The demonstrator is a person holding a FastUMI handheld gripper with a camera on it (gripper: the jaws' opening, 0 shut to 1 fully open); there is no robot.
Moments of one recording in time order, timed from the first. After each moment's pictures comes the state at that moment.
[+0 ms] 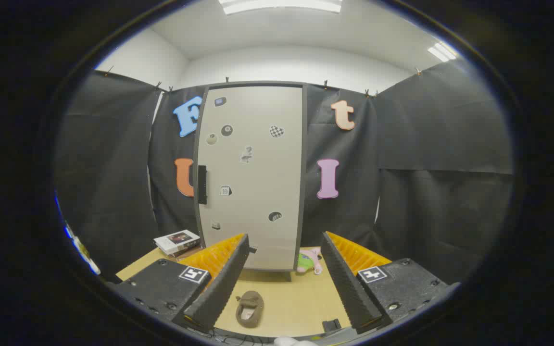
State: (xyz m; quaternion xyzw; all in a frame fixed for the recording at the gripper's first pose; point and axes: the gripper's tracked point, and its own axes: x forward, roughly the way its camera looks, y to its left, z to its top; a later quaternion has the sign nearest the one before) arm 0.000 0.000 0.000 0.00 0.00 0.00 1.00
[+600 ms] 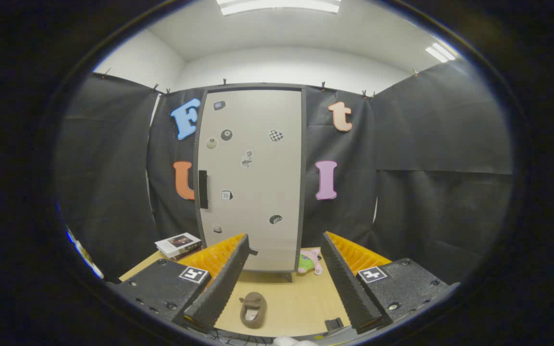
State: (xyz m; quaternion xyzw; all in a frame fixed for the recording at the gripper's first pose) arm -0.008 0.007 0.007 0.00 0.00 -0.01 1.00
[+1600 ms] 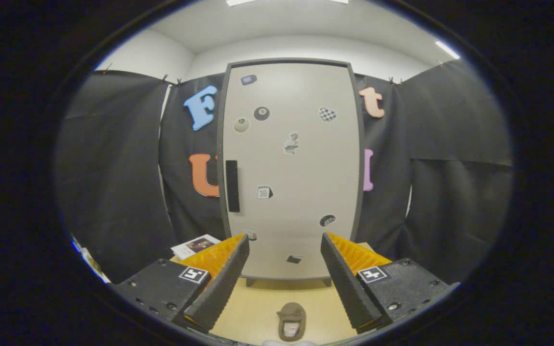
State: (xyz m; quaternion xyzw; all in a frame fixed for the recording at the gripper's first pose) arm 0.125 0.154 -0.003 0.02 0.03 0.06 1.00
